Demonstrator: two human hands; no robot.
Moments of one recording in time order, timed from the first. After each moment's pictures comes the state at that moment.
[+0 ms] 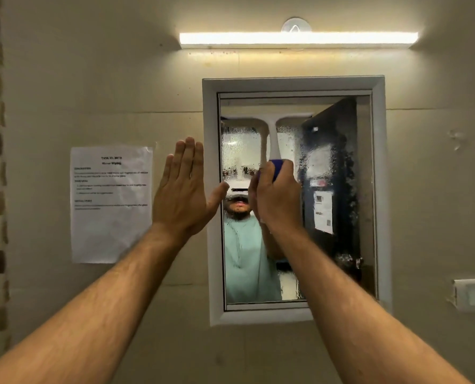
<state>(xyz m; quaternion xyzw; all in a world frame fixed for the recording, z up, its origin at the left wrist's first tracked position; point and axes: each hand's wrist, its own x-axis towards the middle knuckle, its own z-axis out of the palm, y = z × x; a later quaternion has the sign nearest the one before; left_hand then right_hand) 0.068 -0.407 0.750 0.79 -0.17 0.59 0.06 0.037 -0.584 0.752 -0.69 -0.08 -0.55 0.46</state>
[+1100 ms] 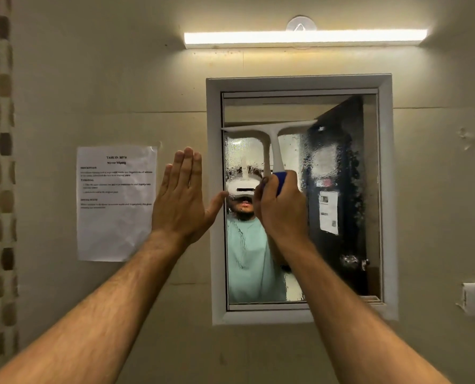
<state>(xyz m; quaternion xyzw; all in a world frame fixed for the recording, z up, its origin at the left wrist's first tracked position) 0.071 -0.402 0.736 0.80 -0.13 0.58 0.05 0.038 -0.592 0.733 -0.71 -0.09 -0.54 0.45</state>
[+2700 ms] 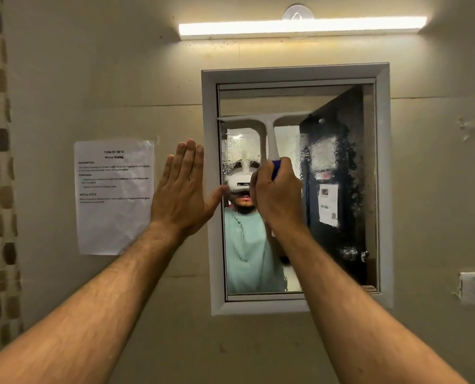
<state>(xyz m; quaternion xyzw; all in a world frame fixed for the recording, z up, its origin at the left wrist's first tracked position) 0.071 -0.404 0.739 0.81 -0.15 0.57 0.02 0.033 -0.587 0.744 -0.70 -0.08 -0.54 0.46</state>
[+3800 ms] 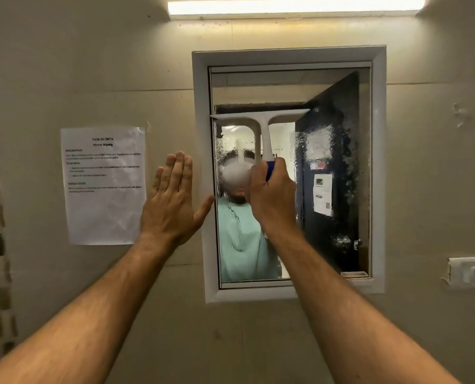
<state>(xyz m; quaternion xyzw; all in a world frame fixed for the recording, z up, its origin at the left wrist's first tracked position) 0.084 -0.396 0.696 0.83 -0.13 0.54 0.02 0.033 -0.586 0.721 -0.71 -0.08 -0.51 0.48</state>
